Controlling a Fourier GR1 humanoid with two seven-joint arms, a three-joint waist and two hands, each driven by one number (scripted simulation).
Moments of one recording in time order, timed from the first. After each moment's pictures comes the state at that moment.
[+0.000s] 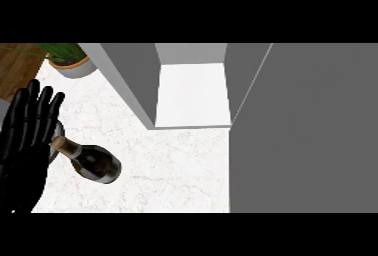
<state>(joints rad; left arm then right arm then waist) 0.01 0.14 -0.03 -2.10 0.04 0.00 -0.01 -0.01 -0.11 0.01 -2.10 0.00 -0.02 0.00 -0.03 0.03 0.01</state>
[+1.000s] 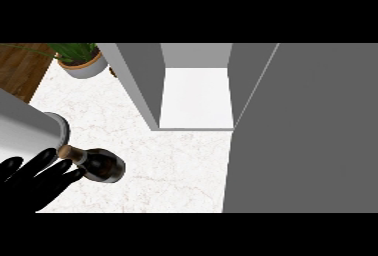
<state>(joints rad) 0.13 0.46 -0.03 -2.25 1.03 -0.45 0.27 0.16 -0.15 0.14 -2.40 -0.19 0.11 0.24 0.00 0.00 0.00</state>
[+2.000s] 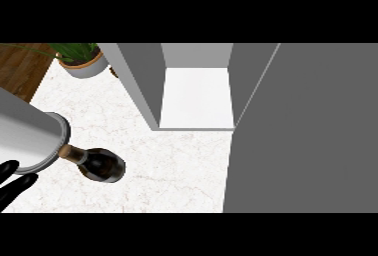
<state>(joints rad) 0.14 0.49 0.16 -2.38 1.26 -0.27 0.47 0.01 -0.13 0.12 -2.42 -0.17 0.05 0.44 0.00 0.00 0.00</state>
